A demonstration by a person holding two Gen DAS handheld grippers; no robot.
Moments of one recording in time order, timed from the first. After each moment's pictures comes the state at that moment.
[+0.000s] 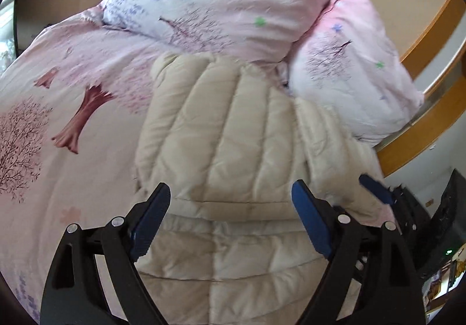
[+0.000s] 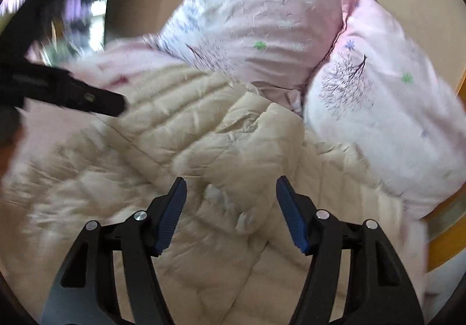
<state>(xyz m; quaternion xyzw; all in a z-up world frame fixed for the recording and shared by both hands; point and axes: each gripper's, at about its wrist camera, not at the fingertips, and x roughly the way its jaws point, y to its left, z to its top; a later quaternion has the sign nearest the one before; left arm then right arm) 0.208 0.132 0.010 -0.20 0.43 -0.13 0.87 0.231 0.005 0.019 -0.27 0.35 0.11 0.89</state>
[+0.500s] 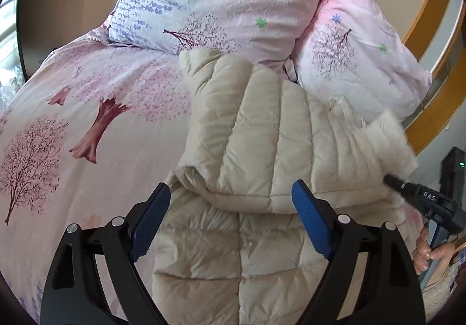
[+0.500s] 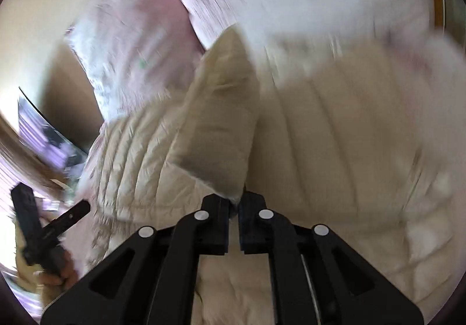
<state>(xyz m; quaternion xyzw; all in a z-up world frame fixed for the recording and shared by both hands) 0.195 0.126 0.007 -0.14 0.41 -0.11 0.90 0.253 -0.188 0.009 0.20 0.46 0.08 0.86</state>
